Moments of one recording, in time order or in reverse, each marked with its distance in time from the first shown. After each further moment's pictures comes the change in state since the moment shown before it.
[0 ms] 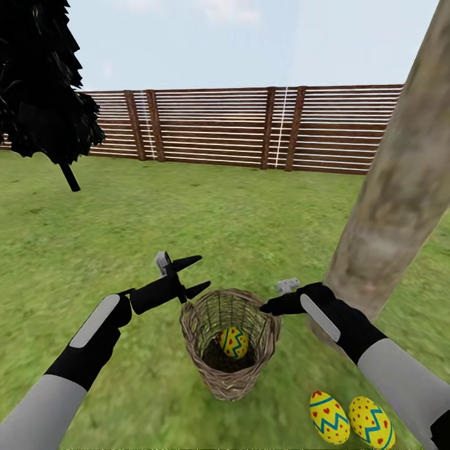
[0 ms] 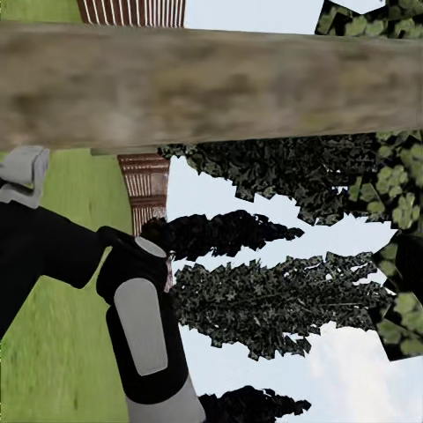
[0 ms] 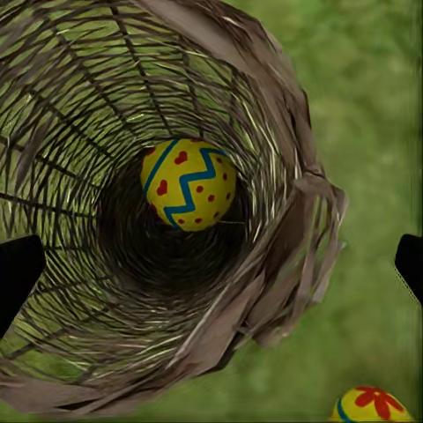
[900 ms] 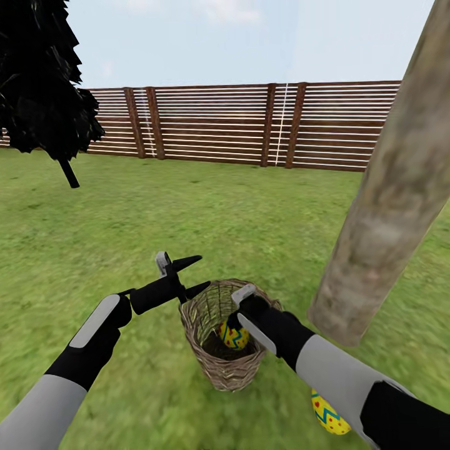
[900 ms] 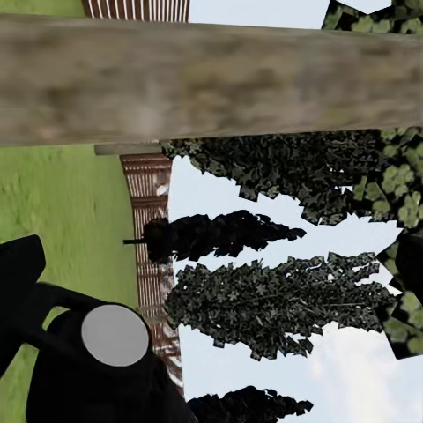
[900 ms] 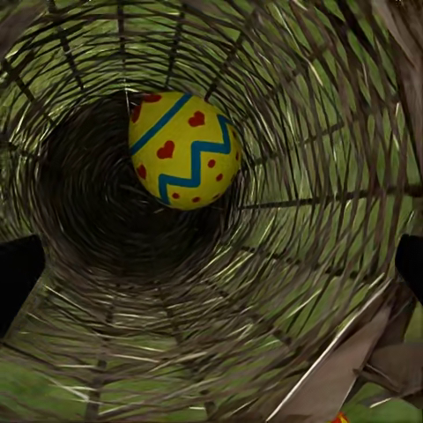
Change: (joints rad) left arm 0.000 0.000 0.000 0.002 0.001 -0.003 0.001; right arm -0.067 0.305 0.293 0.186 0.087 0.006 -0.322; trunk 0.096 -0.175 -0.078
